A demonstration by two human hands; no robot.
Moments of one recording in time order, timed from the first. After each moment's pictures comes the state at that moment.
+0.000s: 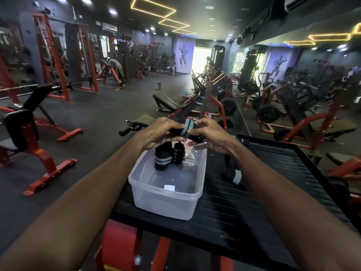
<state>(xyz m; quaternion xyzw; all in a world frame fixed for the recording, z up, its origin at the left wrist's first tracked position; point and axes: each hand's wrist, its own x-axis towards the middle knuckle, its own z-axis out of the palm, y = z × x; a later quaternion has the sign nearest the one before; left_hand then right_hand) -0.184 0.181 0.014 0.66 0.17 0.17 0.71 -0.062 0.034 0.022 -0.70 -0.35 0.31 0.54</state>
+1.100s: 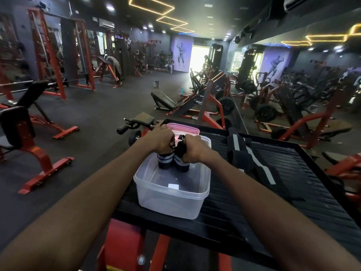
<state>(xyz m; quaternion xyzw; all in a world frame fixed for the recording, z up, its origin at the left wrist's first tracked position) -0.192 0.192 -0.007 0.97 0.22 0.04 0.01 -0.097 0.077 -0.027 -0.88 -0.47 0.02 0.12</state>
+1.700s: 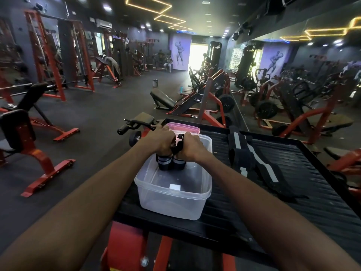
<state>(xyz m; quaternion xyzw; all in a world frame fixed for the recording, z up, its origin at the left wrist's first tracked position) -0.180 0.207 -0.018 0.98 0.18 0.00 -0.07 -0.104 0.091 -0.034 -0.88 -0.42 0.04 0.22</state>
